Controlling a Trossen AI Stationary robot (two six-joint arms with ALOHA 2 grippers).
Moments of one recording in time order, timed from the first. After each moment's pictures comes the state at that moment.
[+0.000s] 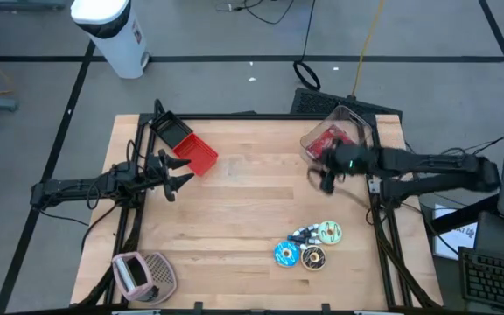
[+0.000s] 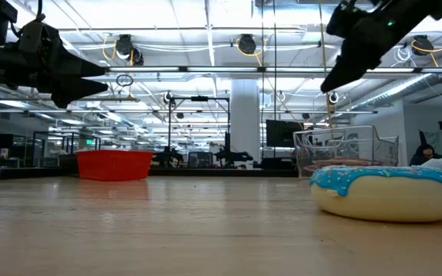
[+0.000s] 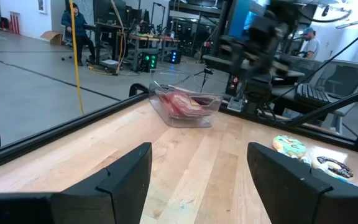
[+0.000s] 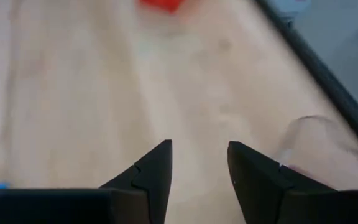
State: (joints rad) left arm 0.11 0.11 0.01 0.11 -0.18 -0.19; right arm -0.10 0.90 0.70 -0.48 0.19 0.09
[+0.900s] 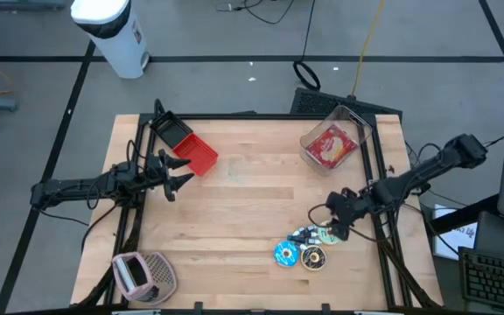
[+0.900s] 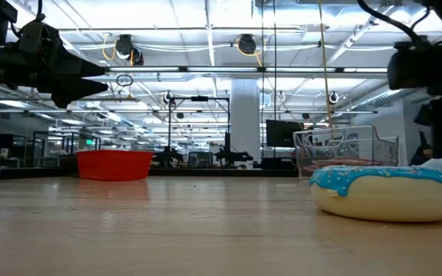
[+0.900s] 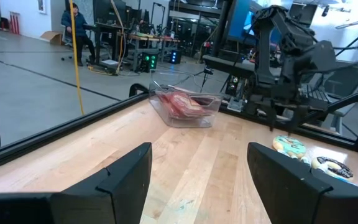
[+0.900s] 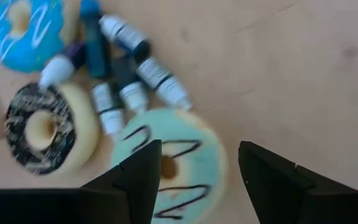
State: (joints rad) left arm 0.11 0.11 0.01 0.11 -0.18 -0.19; right arm 0.44 0.99 0.48 -0.57 0.07 0.87
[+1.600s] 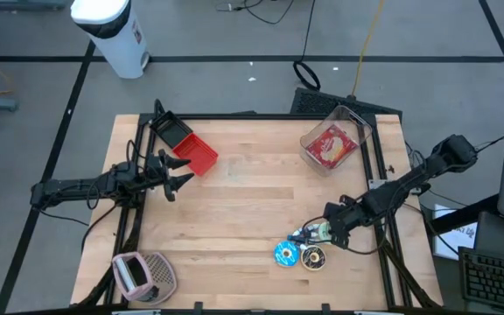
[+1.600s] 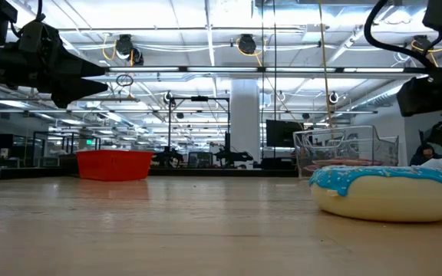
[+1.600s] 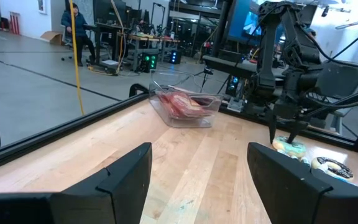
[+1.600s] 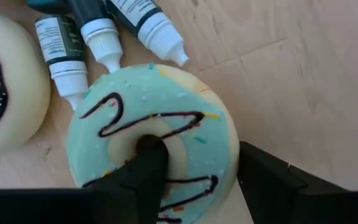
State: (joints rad) left arm 0.11 0.11 0.02 0.11 -0.18 -0.19; right arm 0.51 1.21 0.47 -0.55 0.05 0.87
